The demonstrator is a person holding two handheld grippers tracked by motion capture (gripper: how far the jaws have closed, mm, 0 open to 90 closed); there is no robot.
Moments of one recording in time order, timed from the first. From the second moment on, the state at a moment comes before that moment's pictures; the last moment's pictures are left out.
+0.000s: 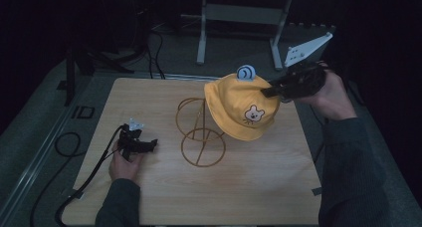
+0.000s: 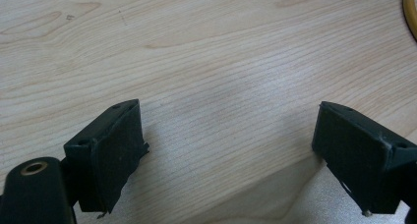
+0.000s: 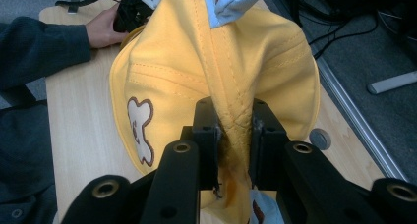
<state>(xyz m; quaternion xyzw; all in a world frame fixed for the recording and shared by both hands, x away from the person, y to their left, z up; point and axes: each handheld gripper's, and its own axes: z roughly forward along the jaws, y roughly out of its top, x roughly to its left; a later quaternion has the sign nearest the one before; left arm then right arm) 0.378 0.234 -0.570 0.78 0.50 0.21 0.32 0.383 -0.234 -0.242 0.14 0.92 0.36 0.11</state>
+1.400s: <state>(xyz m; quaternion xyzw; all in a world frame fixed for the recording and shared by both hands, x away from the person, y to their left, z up) 0.378 0.234 -0.570 0.78 0.50 0.21 0.32 0.389 -0.161 -0.231 0.11 0.94 0.32 0.11</state>
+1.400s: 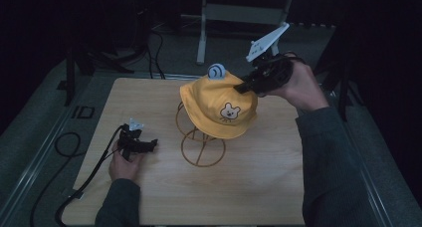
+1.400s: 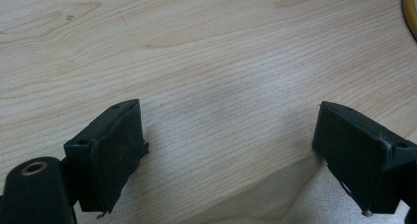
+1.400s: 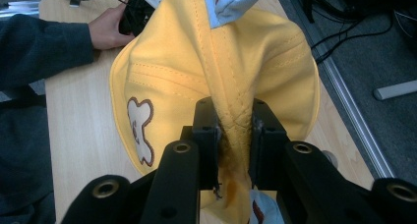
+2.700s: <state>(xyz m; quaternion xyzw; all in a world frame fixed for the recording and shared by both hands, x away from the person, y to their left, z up) 0.378 0.234 -0.570 0.78 0.50 0.21 0.32 0.410 -0.092 -0.244 0.09 0.96 0.26 0.09</state>
